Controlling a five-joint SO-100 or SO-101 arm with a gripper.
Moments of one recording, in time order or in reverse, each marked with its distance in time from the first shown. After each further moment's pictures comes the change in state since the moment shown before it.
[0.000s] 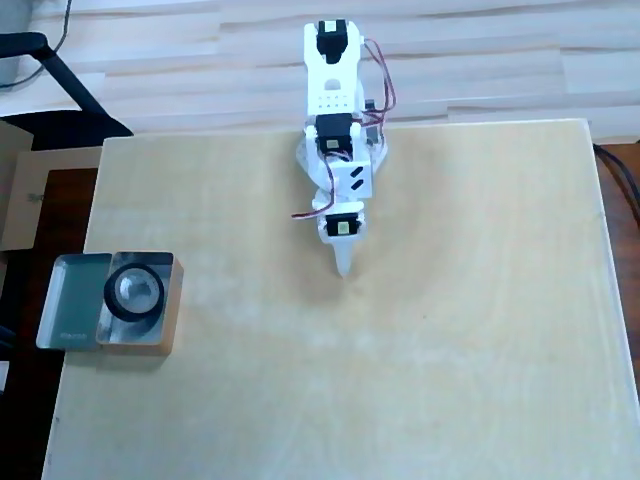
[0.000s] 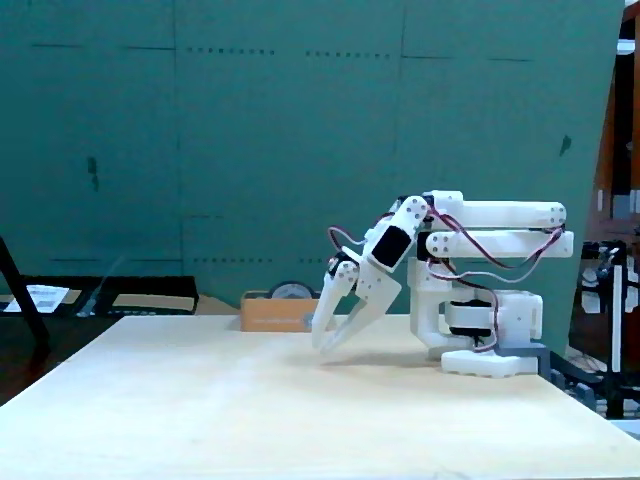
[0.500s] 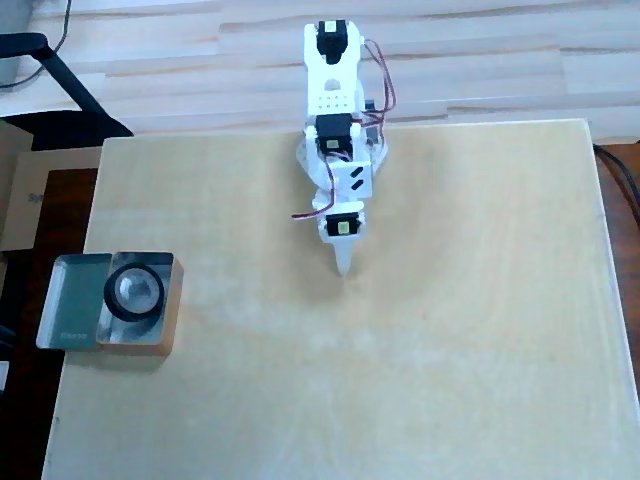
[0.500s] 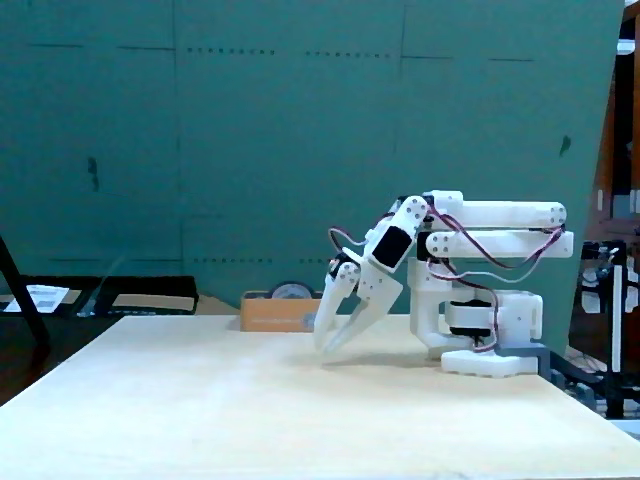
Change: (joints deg) arm 0.0 0.0 0.0 0.6 -0.4
